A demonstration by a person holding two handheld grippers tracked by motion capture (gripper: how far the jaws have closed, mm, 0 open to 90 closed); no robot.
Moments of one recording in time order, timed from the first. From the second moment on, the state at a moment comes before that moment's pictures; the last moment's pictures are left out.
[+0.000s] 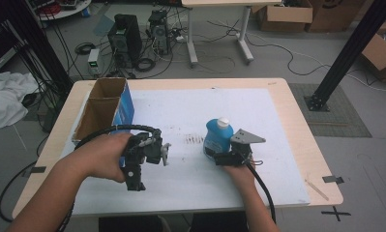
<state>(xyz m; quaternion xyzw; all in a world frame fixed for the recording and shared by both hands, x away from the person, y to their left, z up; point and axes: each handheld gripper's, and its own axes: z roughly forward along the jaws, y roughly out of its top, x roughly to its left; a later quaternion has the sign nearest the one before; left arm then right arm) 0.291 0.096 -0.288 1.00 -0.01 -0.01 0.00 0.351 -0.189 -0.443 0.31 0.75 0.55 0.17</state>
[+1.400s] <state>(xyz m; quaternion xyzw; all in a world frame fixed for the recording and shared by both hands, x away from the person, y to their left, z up) 0.291 0.093 -0.290 1.00 -0.02 -0.01 0.00 0.343 -0.189 -0.441 0.30 0.75 0.56 0.19</state>
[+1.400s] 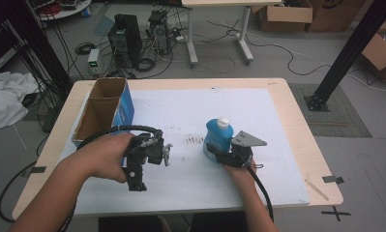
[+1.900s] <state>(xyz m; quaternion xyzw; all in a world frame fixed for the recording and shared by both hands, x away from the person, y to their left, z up) 0.291 0.091 -0.292 1.00 -0.02 -0.01 0.00 0.342 -0.190 -0.441 0.30 0.75 0.56 0.19</state>
